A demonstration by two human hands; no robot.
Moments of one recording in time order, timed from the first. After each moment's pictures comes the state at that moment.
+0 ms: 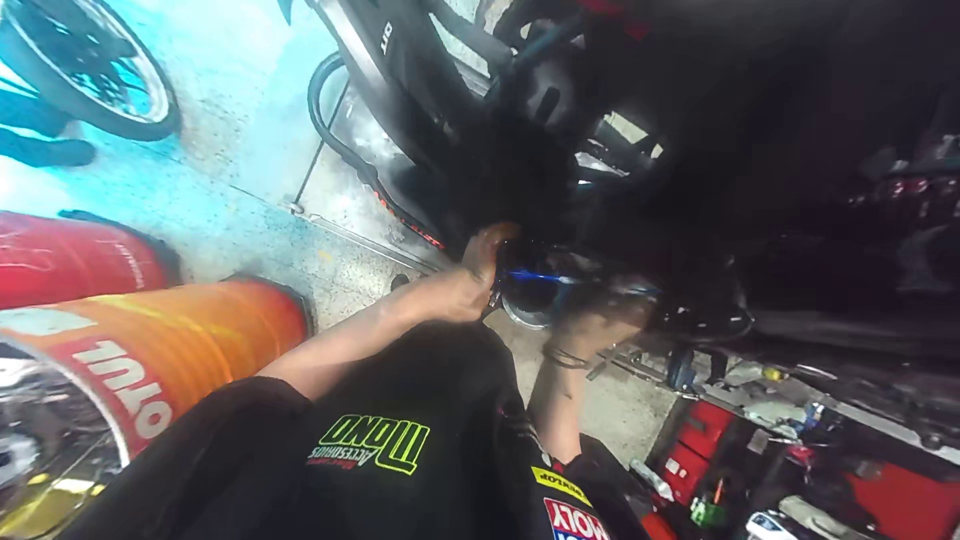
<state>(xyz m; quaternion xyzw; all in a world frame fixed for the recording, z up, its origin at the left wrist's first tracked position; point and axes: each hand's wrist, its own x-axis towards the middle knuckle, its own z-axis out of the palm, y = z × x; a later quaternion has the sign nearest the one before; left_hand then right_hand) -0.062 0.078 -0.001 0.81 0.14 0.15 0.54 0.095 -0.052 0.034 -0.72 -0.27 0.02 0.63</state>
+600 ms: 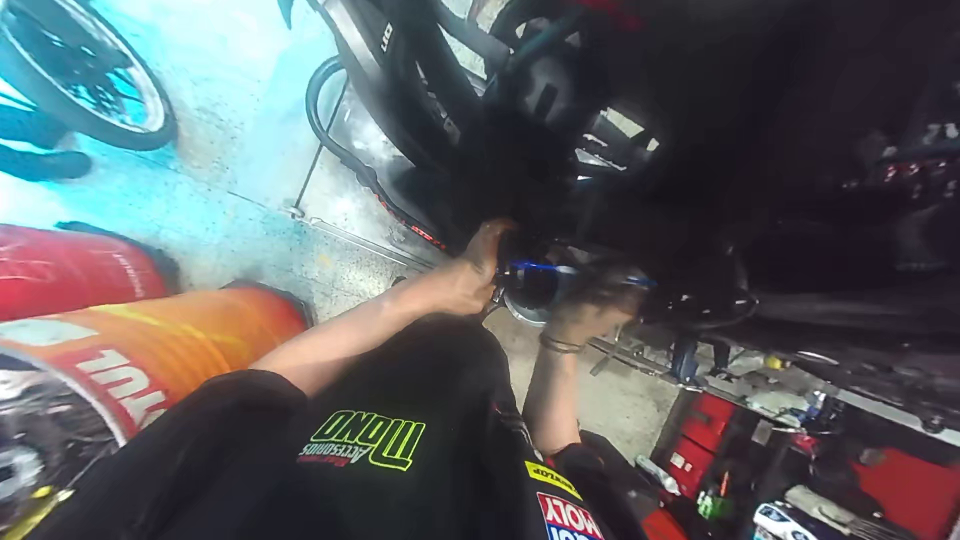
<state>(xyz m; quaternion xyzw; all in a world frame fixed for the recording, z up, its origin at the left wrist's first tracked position) -0.064 0.085 0.009 0.80 0.14 0.13 0.57 0.092 -0.048 0.018 -0.69 -0.31 0.02 0.65</state>
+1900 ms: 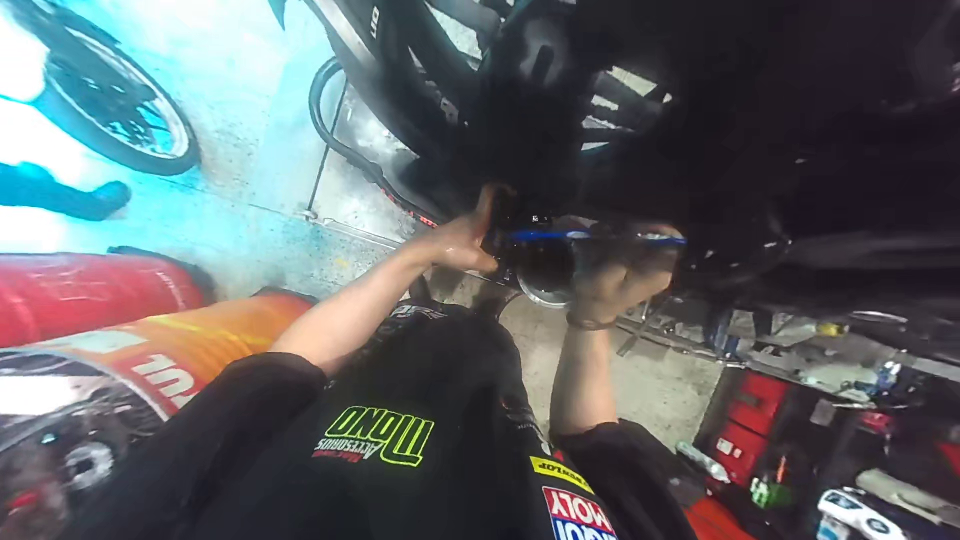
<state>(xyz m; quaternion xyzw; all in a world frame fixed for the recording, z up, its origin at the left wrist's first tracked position) -0.064 0.124 -0.002 0.74 0.14 0.03 0.65 0.101 -0.053 0.032 -0.66 -0.45 -0.01 0.60</state>
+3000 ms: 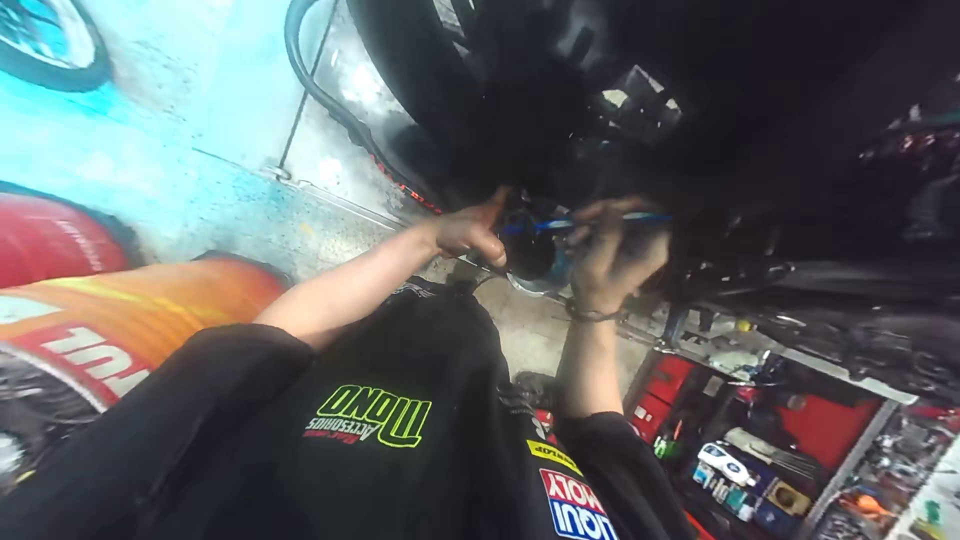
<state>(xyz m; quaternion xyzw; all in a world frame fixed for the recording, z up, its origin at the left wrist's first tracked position) -0.071 0.111 -0.010 0.41 0.01 0.06 0.91 0.099 -0.035 0.074 -0.67 -0.49 0.10 0.56</state>
